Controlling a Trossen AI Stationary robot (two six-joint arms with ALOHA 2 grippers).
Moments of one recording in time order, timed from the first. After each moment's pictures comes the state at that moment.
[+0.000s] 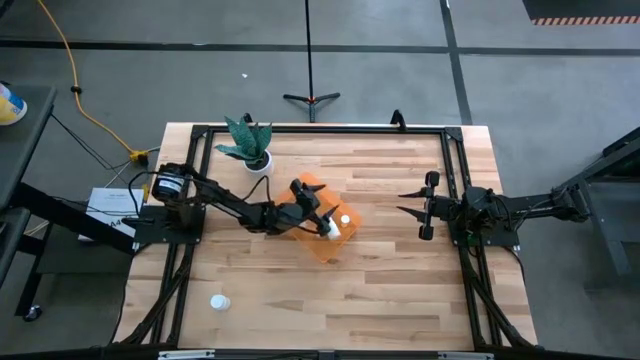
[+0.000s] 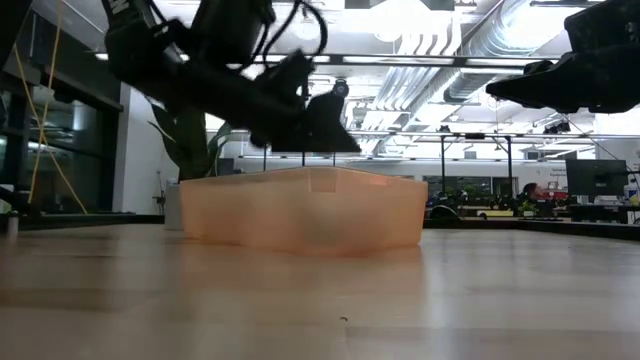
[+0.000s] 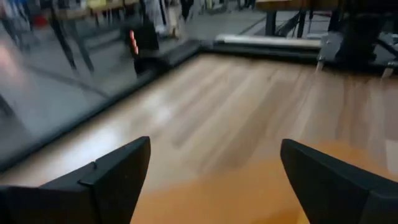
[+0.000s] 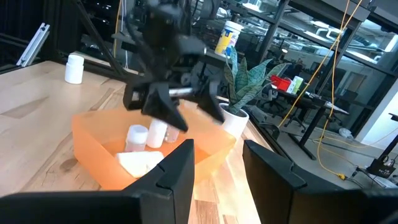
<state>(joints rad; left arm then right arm) -0.10 1.85 0.79 0.81 -0.70 -0.08 0.06 0.21 0.02 0.20 0.19 -0.32</state>
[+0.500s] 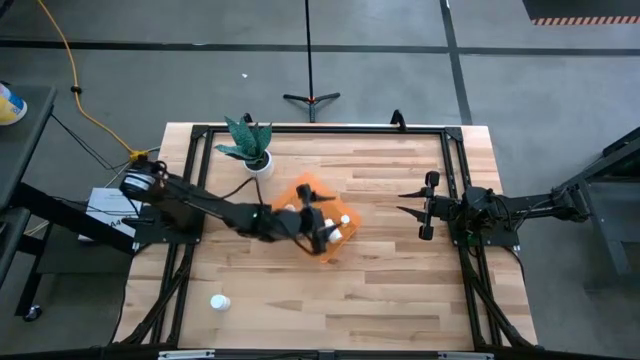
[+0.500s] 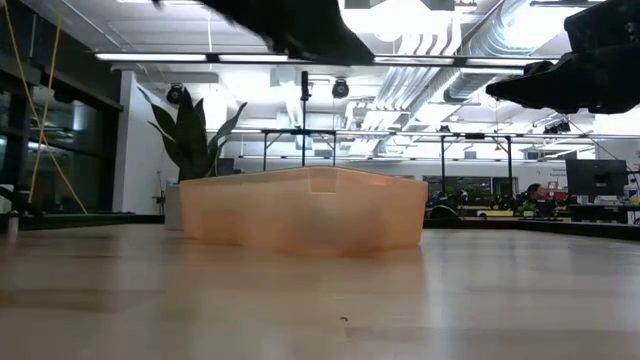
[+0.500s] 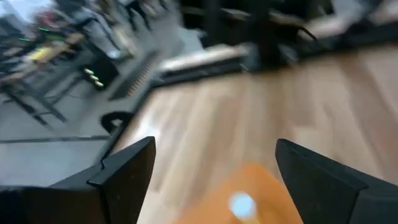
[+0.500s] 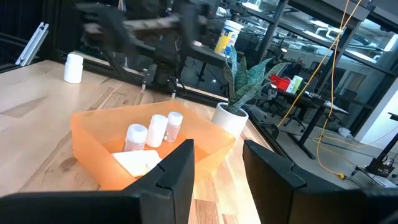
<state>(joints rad) -0.25 1.63 1.00 0.32 -0.63 0.20 0.06 0.21 0.02 0.20 0.19 -0.32</state>
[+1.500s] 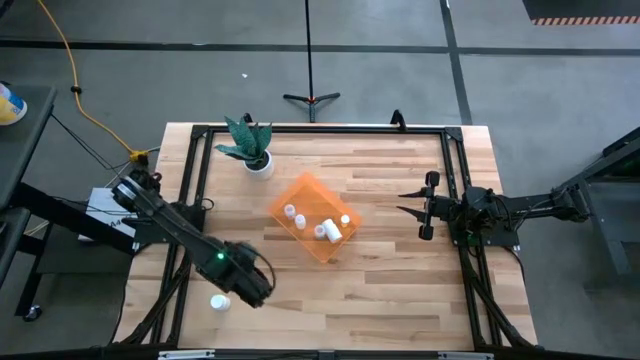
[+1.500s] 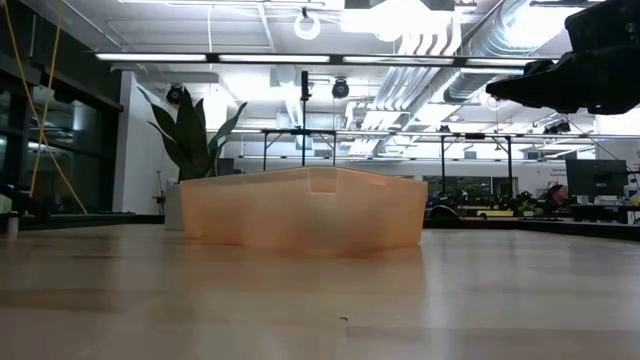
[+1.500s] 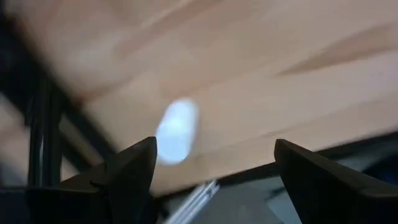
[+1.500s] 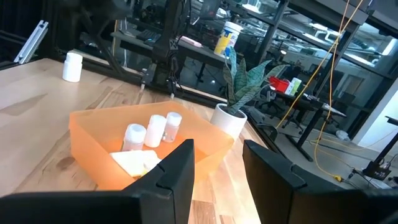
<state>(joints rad) -0.64 1.64 1.44 -1.34 0.15 -1.75 0.06 0.21 0.02 0.20 0.20 -0.34</state>
